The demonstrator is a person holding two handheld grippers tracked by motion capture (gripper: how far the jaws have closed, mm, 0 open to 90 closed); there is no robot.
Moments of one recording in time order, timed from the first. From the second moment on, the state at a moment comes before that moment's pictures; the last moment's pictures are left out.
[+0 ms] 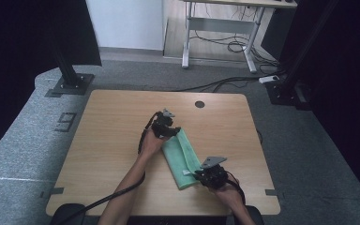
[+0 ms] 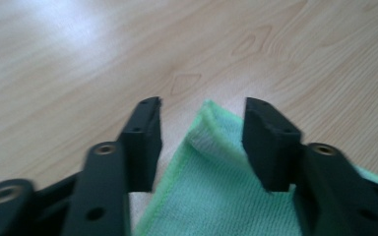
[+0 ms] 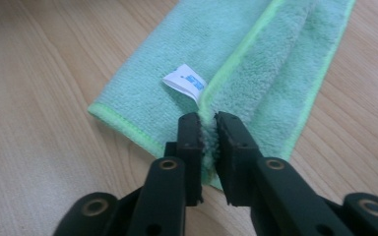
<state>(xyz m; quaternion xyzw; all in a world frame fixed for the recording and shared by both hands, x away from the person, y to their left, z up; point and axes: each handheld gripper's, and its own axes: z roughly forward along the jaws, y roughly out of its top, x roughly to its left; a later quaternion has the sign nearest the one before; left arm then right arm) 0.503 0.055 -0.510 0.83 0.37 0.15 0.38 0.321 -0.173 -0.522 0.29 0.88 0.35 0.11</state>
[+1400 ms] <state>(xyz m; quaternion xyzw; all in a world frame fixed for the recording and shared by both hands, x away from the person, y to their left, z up) 0.407 0.088 -0.545 0.86 0.36 0.15 0.33 0.348 -0.205 -0.538 0.35 0.87 0.32 0.15</state>
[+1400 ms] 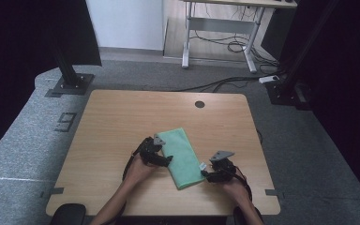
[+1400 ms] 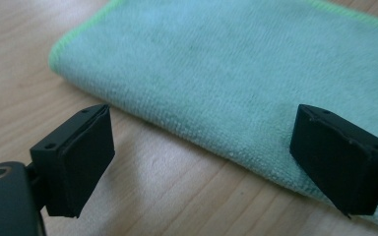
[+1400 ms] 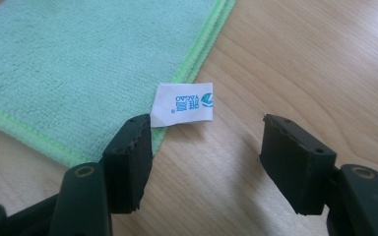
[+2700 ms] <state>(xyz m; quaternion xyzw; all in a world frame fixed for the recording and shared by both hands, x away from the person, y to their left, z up) 0.445 0.122 -0.545 0.84 0.40 0.17 0.32 0.346 -0.148 -0.540 0.30 0.88 0.33 0.14</state>
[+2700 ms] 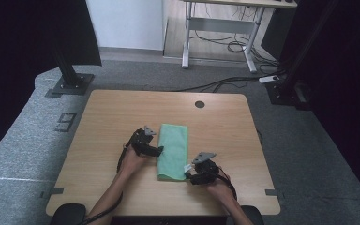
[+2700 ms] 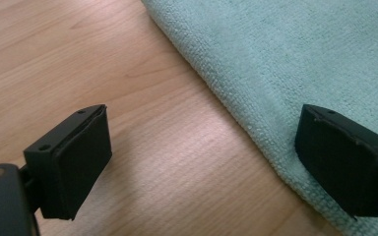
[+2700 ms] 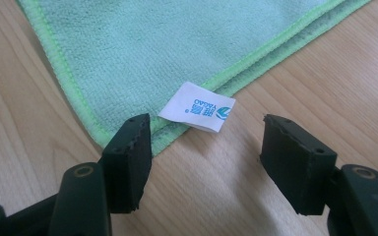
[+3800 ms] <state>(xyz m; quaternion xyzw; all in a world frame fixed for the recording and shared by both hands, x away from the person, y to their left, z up) 0.393 0.141 -0.510 0.85 0.36 0.16 0.36 0.346 -0.170 -0.524 0.33 0.86 0.35 0.15</state>
